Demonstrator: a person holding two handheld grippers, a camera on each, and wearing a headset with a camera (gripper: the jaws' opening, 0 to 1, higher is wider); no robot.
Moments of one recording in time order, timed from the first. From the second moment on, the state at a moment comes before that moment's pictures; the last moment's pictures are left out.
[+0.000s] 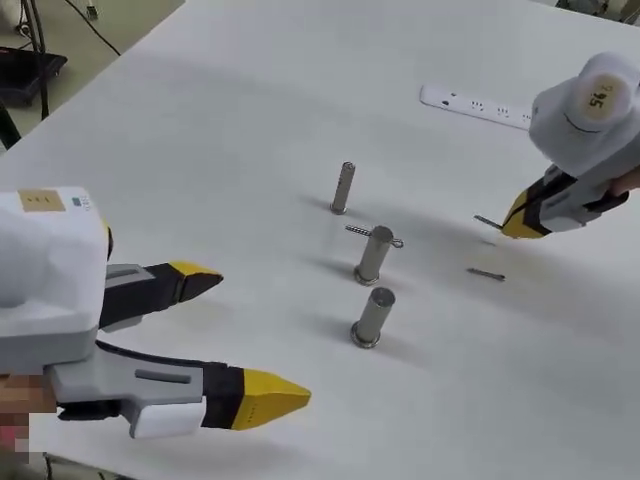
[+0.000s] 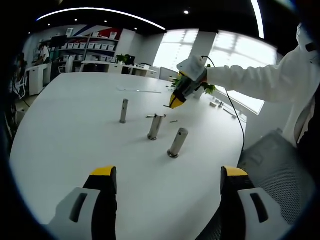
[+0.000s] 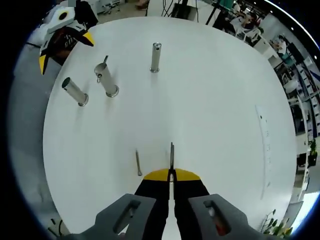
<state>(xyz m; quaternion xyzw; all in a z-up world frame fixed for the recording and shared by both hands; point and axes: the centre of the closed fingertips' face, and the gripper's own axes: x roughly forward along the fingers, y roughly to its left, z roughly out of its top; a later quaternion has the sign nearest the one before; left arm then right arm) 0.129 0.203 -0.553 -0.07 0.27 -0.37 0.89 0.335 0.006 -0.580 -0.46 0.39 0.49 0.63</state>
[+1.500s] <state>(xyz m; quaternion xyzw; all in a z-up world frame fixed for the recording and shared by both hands) 0.160 0.146 -0.484 -0.09 0.20 -0.41 0.89 0.196 0.049 -0.506 -0.47 0.13 0.48 0.73</state>
